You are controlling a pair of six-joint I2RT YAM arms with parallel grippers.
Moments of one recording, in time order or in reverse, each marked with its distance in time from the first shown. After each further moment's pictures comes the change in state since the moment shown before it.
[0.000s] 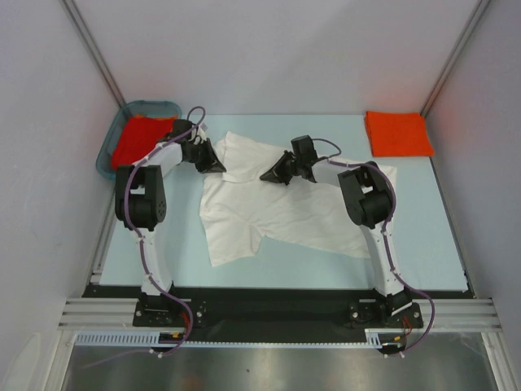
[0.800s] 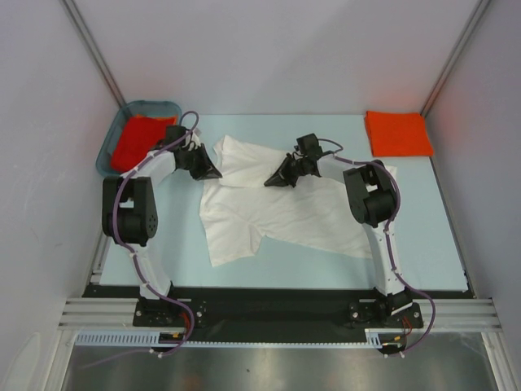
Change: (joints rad) left arm 0.009 -0.217 -0.207 0.019 -0.030 -0.033; right arm -0.042 -0.004 0.061 -0.237 -0.203 -0.147
